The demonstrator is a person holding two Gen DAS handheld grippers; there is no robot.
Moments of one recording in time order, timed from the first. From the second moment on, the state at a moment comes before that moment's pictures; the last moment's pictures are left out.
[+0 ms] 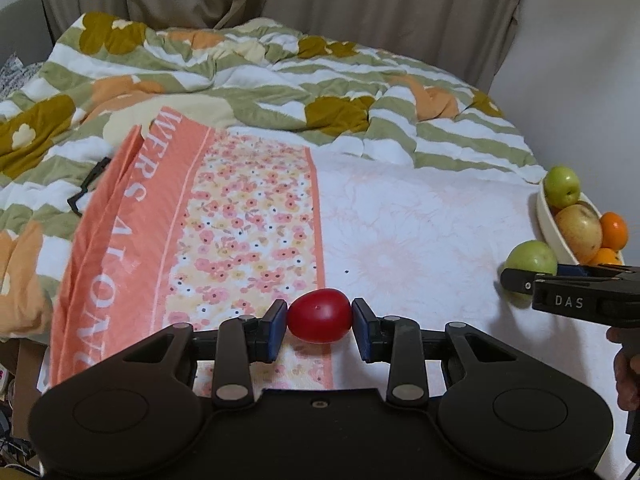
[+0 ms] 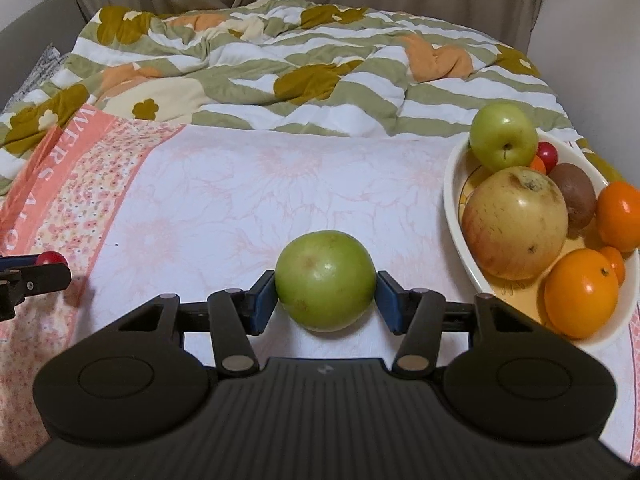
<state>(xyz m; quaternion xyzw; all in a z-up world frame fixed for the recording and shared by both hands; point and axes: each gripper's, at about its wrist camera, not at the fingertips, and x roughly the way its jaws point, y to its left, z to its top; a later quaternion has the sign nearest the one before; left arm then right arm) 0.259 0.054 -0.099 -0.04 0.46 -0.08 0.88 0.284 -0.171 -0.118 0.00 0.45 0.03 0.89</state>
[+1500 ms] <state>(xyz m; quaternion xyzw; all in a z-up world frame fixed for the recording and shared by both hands) 0.160 -0.132 0.026 -0.04 0.30 -0.15 0.94 0.146 -0.359 0.004 0.02 0.35 0.03 0.94</state>
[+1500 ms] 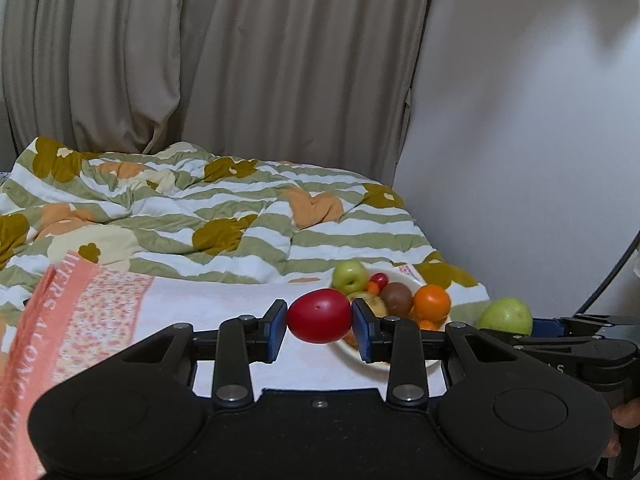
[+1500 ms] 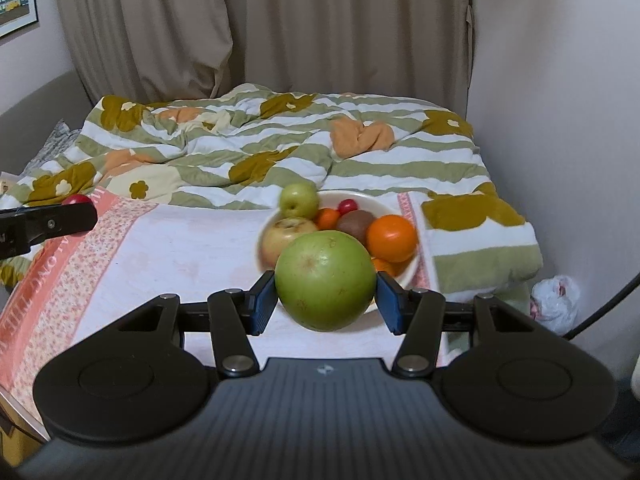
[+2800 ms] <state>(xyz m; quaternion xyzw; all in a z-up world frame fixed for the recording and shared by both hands) 0.269 -0.291 -0.064 0.10 0.34 -0.19 0.92 0.240 -0.483 -0.056 0.04 0.39 0.02 0.92</state>
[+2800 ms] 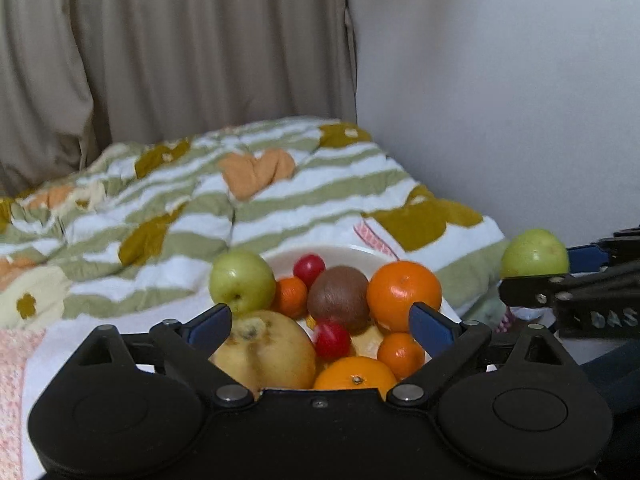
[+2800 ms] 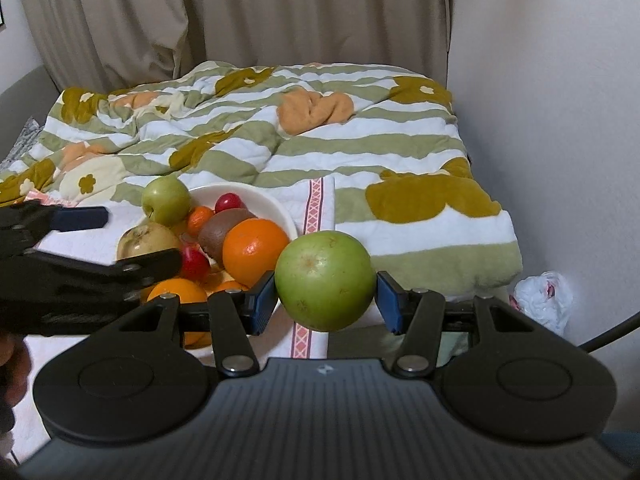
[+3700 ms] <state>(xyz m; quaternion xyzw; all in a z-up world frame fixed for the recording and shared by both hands) 0.232 -0.171 -0.043 0.01 0.35 -0.07 0.93 0.297 -0.377 -0.075 -0.04 0.37 0.15 0.92</state>
